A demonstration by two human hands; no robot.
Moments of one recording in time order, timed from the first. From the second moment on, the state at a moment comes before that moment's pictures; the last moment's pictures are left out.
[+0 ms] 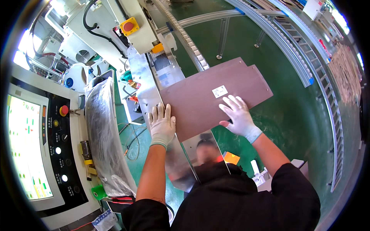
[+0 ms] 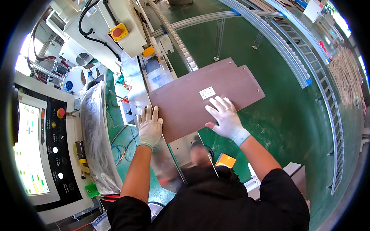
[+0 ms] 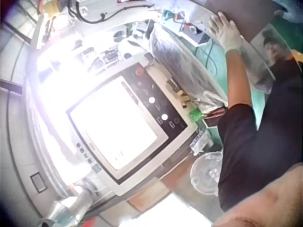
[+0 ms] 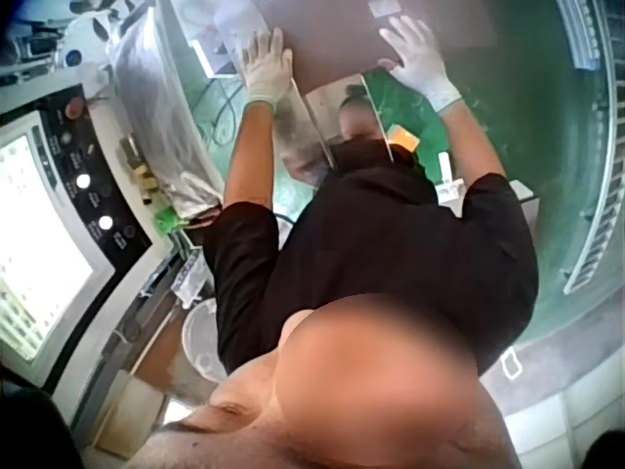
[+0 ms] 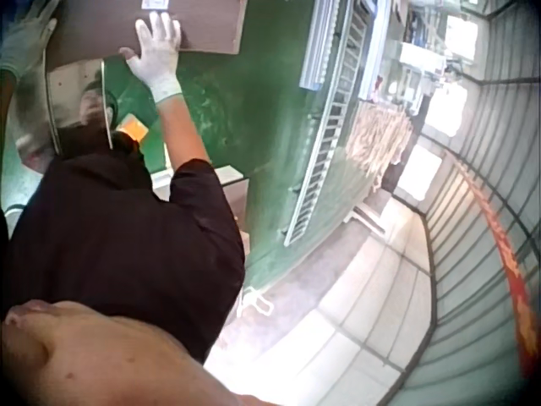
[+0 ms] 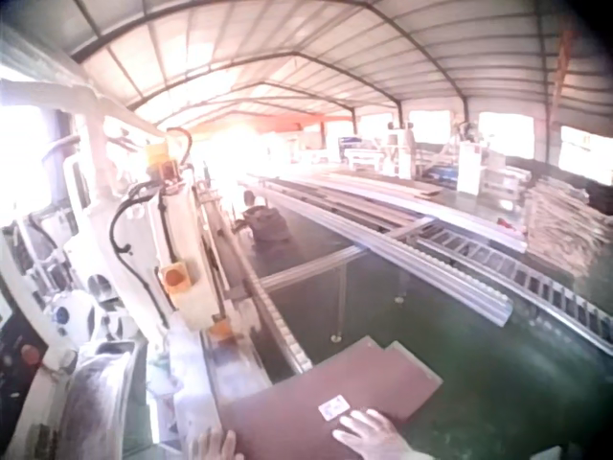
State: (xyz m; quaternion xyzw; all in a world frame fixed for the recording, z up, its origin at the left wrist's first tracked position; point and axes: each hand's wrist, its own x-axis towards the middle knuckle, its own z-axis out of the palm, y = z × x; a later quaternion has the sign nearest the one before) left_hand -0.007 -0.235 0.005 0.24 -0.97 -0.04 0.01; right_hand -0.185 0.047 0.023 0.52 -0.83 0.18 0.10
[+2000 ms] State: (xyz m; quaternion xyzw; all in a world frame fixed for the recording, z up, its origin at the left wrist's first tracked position) left_hand -0.087 -0.275 -0.001 0.31 -0.94 -0.09 0.10; right_hand -0.276 -0.079 -0.024 0.43 -0.90 0.06 -0.03
